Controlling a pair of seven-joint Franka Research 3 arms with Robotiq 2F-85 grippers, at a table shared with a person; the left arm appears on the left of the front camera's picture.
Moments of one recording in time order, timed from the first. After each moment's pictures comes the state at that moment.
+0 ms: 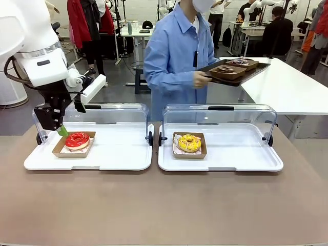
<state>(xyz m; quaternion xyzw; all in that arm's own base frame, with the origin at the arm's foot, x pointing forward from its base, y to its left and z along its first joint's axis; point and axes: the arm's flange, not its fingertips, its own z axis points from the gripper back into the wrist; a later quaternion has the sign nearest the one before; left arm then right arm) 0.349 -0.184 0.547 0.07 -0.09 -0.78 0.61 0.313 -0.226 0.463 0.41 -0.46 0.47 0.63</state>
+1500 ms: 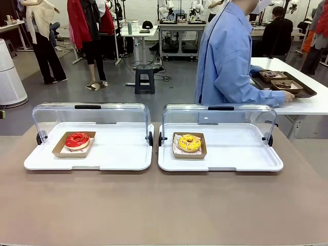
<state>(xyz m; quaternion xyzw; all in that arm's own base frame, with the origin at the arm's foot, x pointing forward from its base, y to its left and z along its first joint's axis) 0.347 0.166 0.431 -0.37 -0.47 -0.47 0.65 0.313 -0.225 0.463 0.41 -0.46 0.47 0.63</state>
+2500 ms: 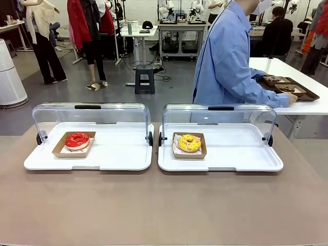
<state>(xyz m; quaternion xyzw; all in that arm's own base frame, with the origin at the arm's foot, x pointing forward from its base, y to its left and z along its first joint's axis) 0.334 0.180 0.435 -0.37 -0.47 -0.46 0.65 0.313 -0.225 0.463 0.41 -0.46 0.47 0.63</state>
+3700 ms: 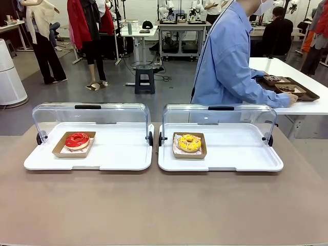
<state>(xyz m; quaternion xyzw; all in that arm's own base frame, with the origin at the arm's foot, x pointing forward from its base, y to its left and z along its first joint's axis) 0.334 0.180 0.435 -0.37 -0.47 -0.46 0.66 0.313 -0.225 0.463 0.41 -0.46 0.47 0.63</state>
